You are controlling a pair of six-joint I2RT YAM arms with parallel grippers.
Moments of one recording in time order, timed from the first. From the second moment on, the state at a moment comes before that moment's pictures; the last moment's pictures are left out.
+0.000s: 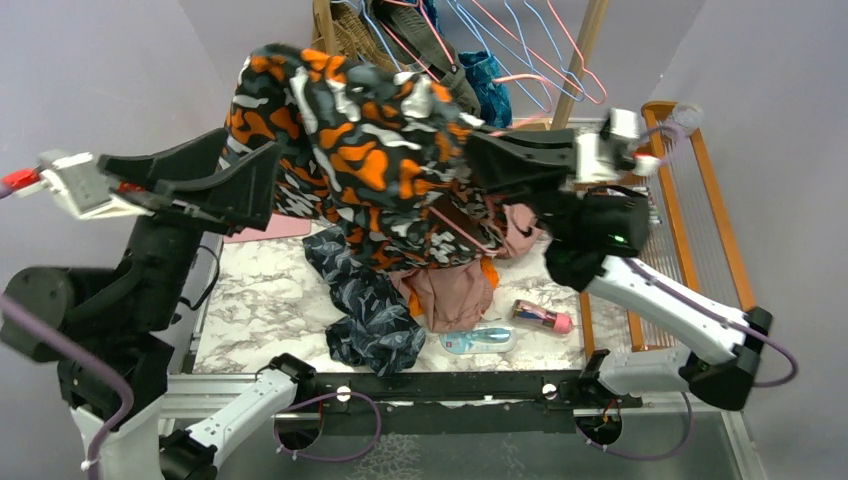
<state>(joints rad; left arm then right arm) -0.47 0.79 1.73 -0.49 -0.04 -0.35 0.96 1.28 1.28 1.00 -0.23 0.34</state>
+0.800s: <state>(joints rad) -0.47 0.77 1.65 -0.32 -0.06 -0.29 0.96 0.96 1.11 0.92 -0.18 0.15</state>
